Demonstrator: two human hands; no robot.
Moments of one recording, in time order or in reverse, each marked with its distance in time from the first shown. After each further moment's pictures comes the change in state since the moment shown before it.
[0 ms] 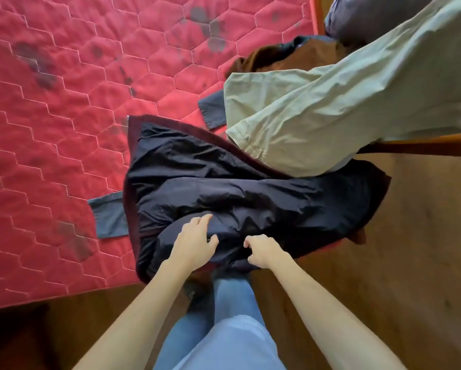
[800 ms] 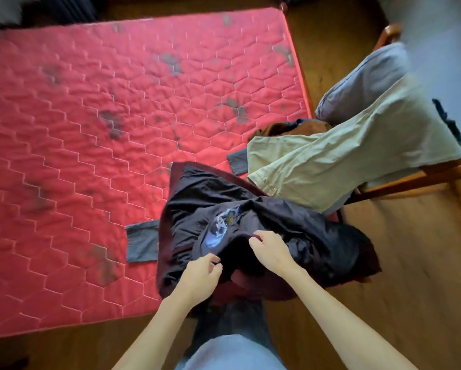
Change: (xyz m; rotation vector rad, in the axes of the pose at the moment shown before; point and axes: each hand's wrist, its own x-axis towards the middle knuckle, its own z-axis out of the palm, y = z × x) left_hand -0.117 -0.064 -0.013 -0.281 0.165 0.042; right_hand -0.135 -0.117 -0.036 0.454 0.596 -0.147
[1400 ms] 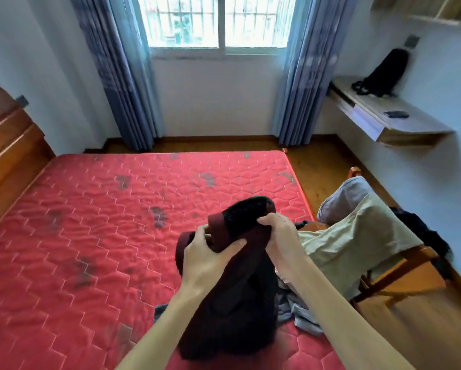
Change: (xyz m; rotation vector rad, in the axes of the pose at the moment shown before) left_hand -0.160 0.070 -0.185 -0.589 0.658 0.445; right_hand -0.147 -0.242 -0.074 1.092 0.063 -0.434
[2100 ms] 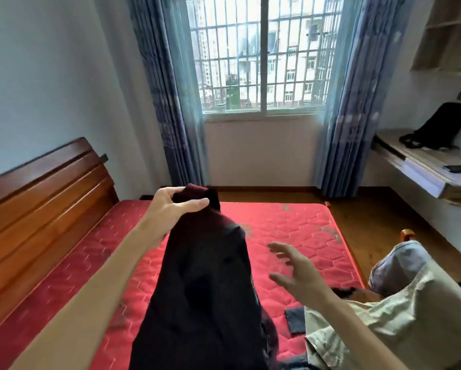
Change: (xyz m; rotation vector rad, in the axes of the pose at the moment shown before) left_hand 0.068 0.157 -0.140 -0.202 -0.005 0.215; right_hand 0.068 -0.023 -0.019 -0.970 -0.296 -0.509
